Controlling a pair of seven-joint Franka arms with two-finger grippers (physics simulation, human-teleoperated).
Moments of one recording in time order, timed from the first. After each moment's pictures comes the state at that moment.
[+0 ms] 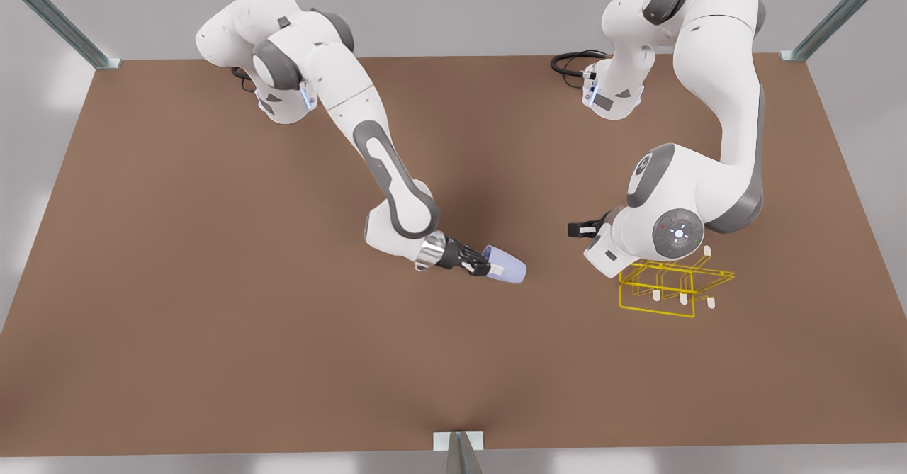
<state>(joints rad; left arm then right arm) -0.10 0.50 -0.30 -1.24 -0.02 1.36 -0.43 0.88 0.92 -0.20 -1.36 2.05 2.45 -0.01</state>
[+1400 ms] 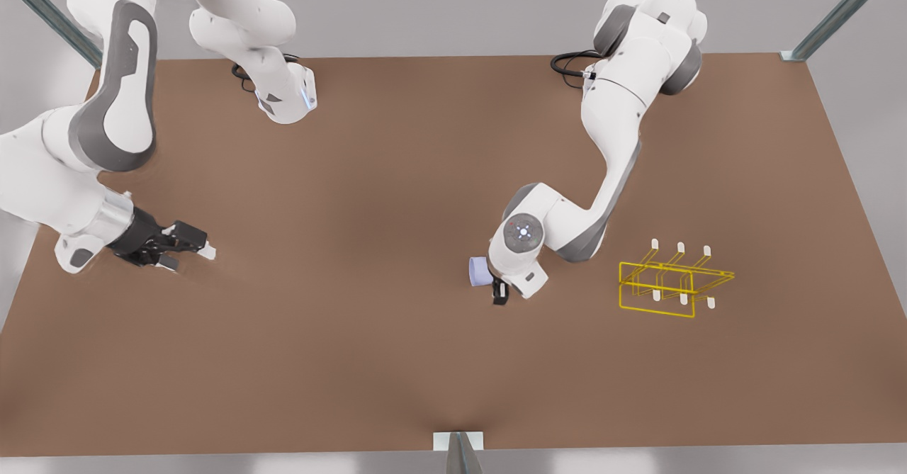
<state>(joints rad) -0.42 0.79 -0.25 -1.25 0.14 2.02 -2.18 0.09 0.12 -0.18 -1.59 0.33 1.78 -0.27</state>
